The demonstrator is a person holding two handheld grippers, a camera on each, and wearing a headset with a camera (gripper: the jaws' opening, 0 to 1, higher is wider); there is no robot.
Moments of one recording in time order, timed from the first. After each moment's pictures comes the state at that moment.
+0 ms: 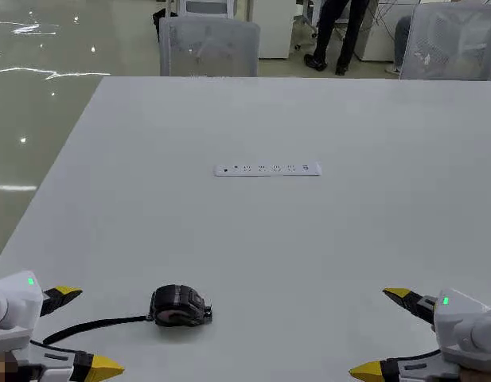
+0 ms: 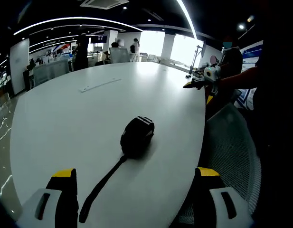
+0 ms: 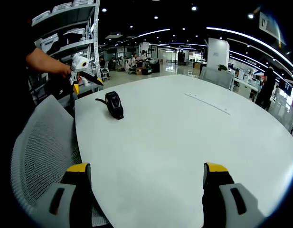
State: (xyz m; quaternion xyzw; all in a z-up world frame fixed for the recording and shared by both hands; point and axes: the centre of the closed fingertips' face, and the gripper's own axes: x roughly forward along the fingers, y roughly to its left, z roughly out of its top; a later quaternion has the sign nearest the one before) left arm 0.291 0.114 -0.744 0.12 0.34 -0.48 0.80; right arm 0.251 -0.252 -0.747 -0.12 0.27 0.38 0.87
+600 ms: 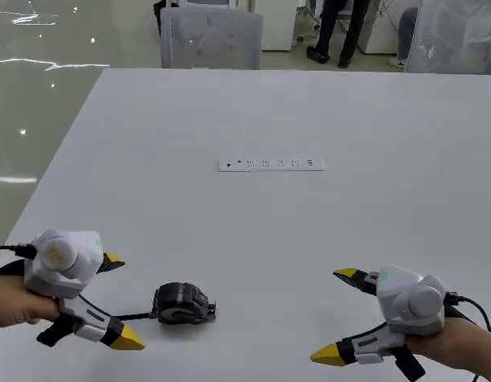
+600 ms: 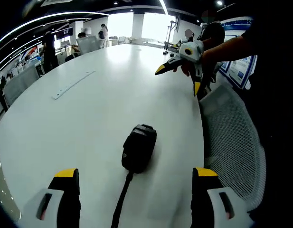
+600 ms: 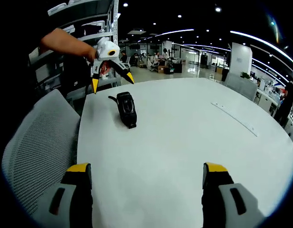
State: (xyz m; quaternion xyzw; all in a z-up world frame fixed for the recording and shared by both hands) left arm 0.333 0.069 -0.747 0.23 0.35 -0.56 0.71; right arm 0.293 -0.174 -0.761 -0.16 0.26 0.47 0.83
